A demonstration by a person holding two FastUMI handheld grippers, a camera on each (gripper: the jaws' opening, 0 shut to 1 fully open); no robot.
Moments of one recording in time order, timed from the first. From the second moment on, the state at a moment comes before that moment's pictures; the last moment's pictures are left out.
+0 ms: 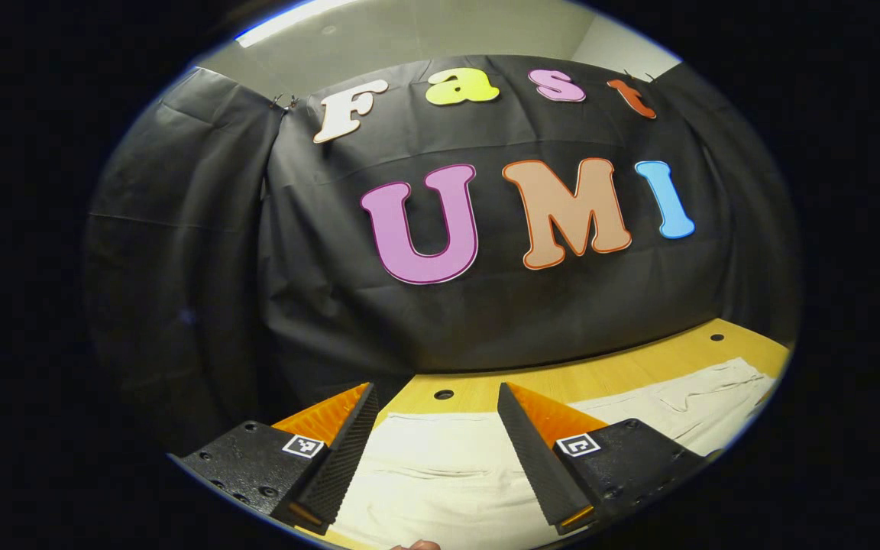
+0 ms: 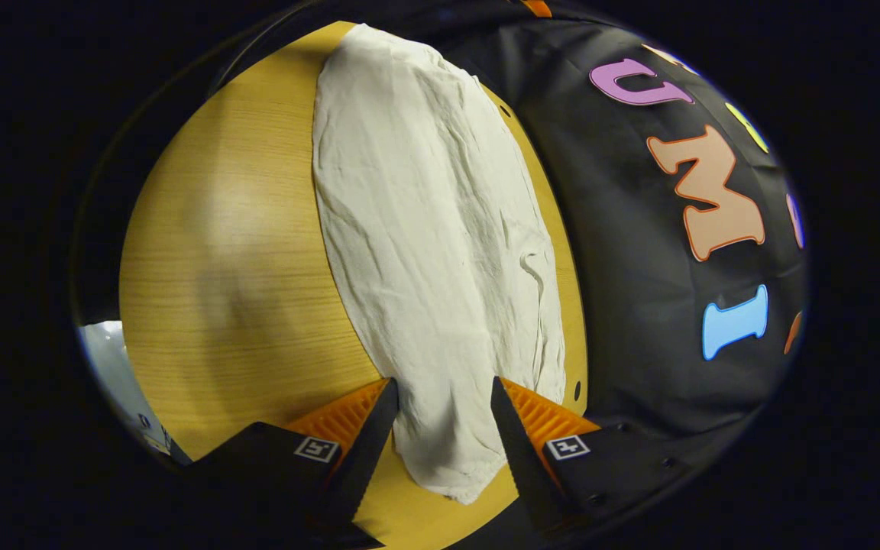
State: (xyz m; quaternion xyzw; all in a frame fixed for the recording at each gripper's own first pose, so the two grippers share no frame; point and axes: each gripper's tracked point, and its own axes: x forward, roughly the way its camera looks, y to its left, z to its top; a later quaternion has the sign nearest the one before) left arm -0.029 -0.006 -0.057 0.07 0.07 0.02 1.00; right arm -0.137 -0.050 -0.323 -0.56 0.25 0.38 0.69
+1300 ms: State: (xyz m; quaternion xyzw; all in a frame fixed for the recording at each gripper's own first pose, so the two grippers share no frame) left arm -0.096 0.088 -0.180 0.30 0.21 -0.06 0.93; right arm -0.132 -0.044 -0.343 -0.57 0.25 0.33 0.71
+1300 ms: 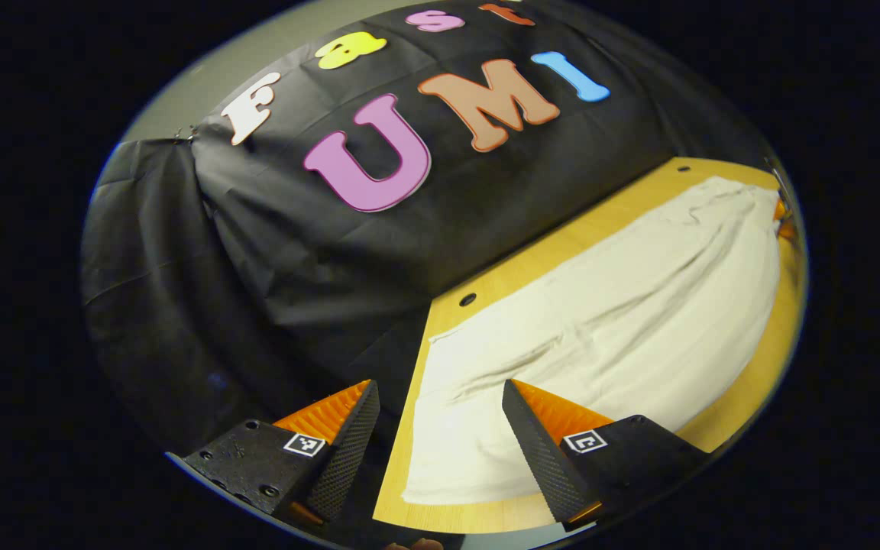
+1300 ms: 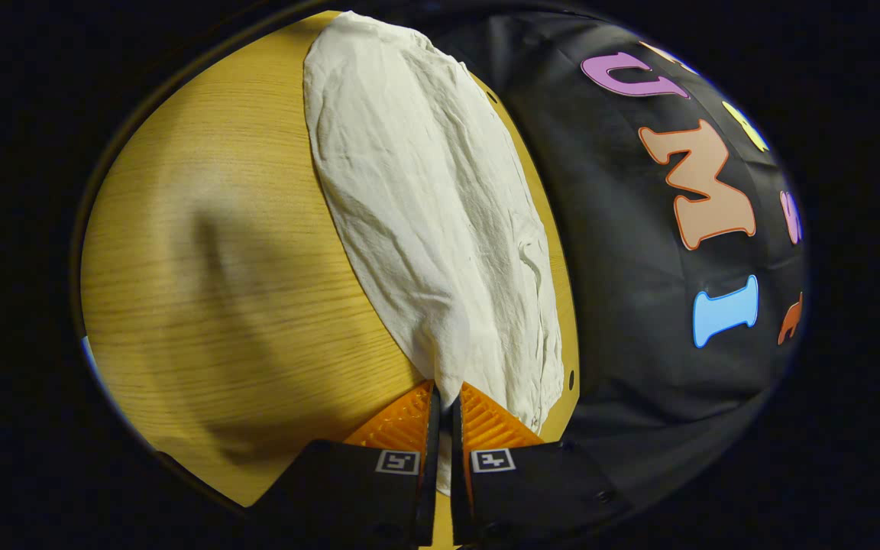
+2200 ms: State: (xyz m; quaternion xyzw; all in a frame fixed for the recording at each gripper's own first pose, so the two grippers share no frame) left arm -0.175 0.101 -0.309 0.49 0.36 -0.26 0.75; right arm -0.131 -0.045 -0.344 -0.58 0.25 0.31 0.72
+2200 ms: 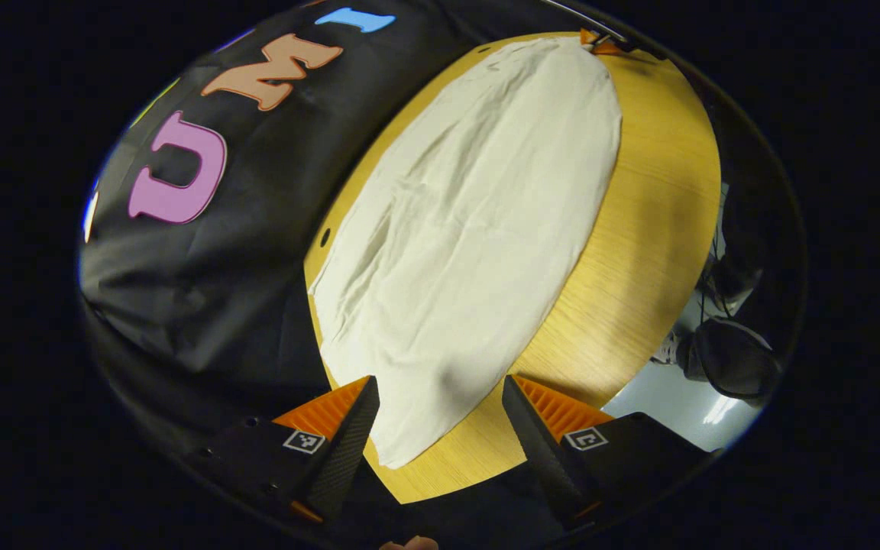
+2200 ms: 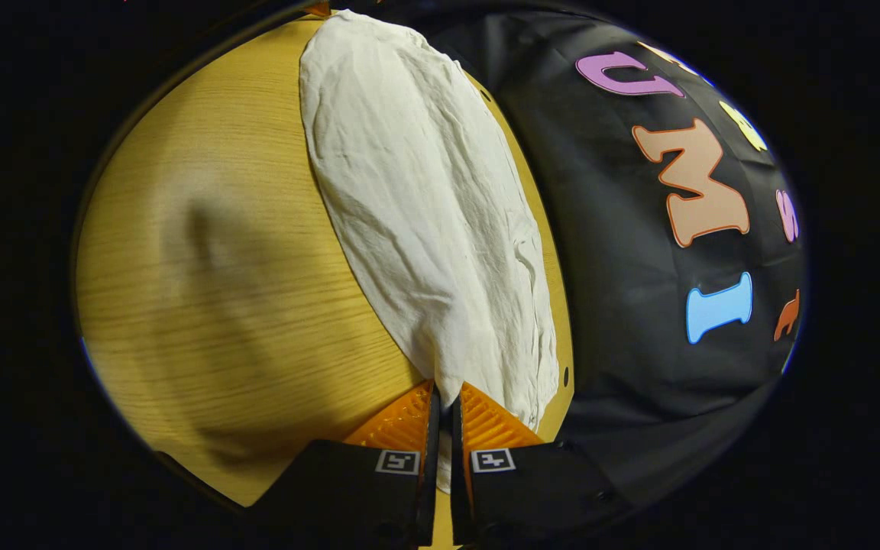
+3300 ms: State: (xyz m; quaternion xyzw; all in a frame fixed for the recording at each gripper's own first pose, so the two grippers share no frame) left arm -0.123 0.086 -0.338 0.56 0.36 -0.31 0.68; right arm -0.129 -0.047 -0.345 -0.57 0.24 0.30 0.72
